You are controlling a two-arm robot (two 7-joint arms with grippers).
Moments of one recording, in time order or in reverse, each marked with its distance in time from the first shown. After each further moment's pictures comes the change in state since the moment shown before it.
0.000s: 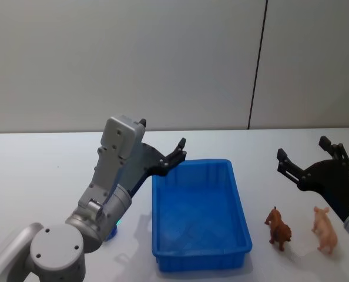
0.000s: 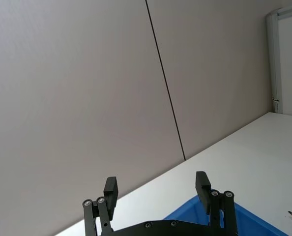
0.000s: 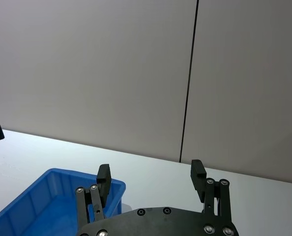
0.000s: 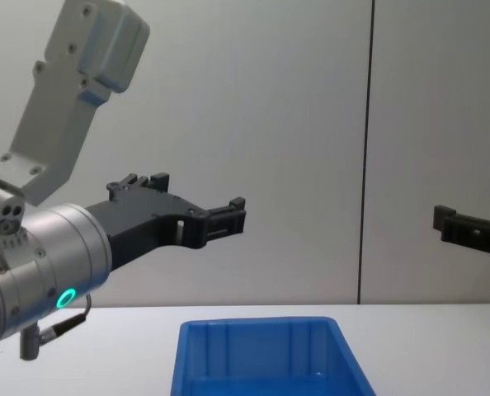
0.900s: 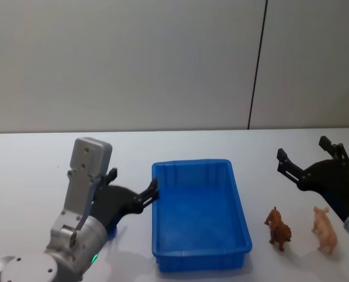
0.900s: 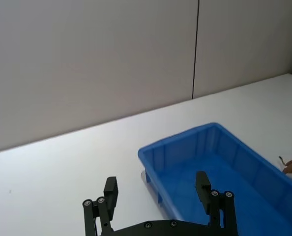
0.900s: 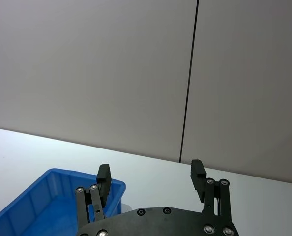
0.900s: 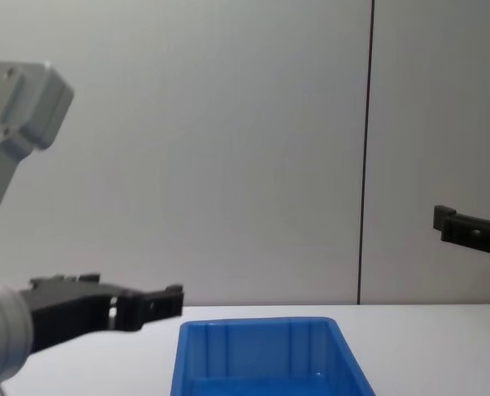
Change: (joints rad) left arm 0.158 0.098 -0.038 -0.169 -0.264 0.253 0.169; right arm 0.000 0.000 0.000 0.000 0.000 0.000 0.000
